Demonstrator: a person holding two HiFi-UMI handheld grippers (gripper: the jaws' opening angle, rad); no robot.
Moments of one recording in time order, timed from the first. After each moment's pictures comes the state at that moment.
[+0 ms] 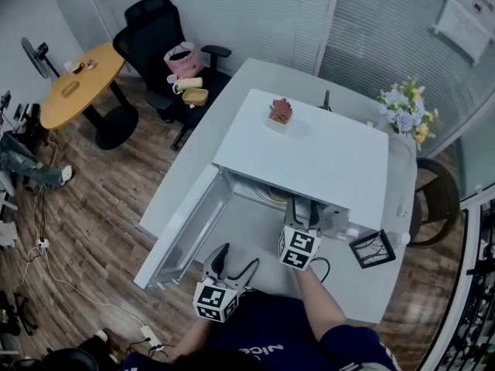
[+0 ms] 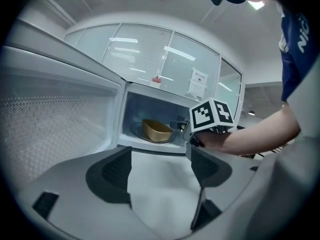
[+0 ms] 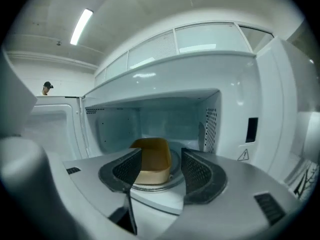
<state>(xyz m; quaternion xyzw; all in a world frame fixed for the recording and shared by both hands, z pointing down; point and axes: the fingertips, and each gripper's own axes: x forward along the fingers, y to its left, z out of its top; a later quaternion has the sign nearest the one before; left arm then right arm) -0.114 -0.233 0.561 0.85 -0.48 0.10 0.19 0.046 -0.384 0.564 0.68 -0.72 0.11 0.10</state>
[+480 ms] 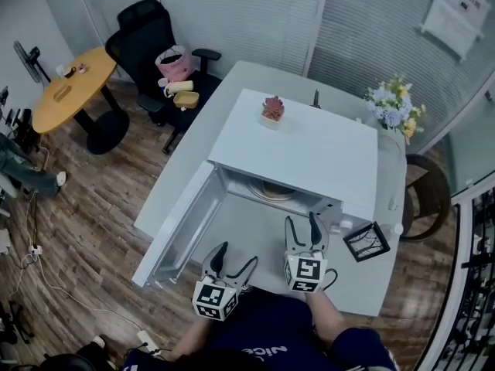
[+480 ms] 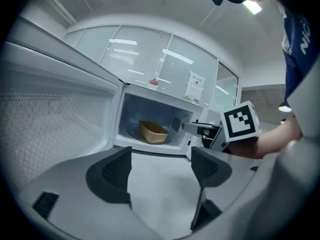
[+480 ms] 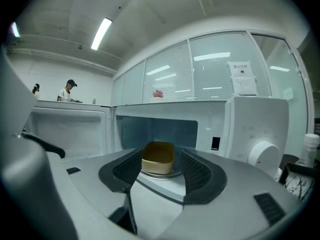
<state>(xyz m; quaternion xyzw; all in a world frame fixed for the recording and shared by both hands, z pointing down) -0.108 -0.225 0.558 0.86 -0.47 0.08 0.19 0.044 -0.309 0.532 0.63 -0.77 0.05 0.10</state>
